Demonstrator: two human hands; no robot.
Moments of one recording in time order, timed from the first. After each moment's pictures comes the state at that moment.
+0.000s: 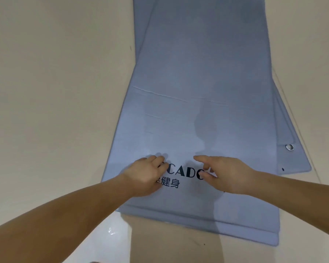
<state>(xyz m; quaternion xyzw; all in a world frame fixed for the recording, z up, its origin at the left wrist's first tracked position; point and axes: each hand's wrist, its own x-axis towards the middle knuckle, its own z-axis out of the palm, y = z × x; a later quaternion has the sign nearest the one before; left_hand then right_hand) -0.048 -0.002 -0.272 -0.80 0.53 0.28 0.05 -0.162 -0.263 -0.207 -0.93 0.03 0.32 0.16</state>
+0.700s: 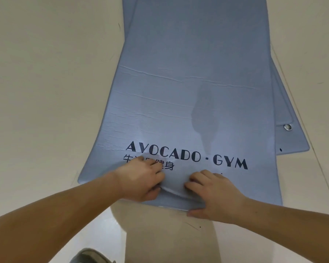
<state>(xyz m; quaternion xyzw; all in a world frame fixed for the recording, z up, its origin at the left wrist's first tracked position) -0.086 0.009 -0.270 -0.72 0.66 0.21 0.09 -0.261 -0.222 -0.278 -0.97 -0.09 0.21 0.11</state>
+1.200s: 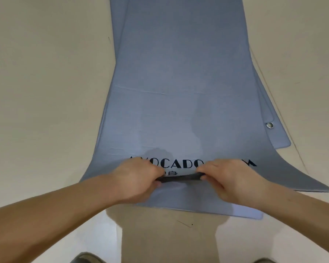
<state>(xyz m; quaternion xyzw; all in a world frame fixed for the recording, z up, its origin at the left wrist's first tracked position) -0.105 -0.031 -0.176 -0.78 0.50 0.37 0.07 -0.258 -0.270 -0.193 -0.97 -0.10 0.09 0.19</state>
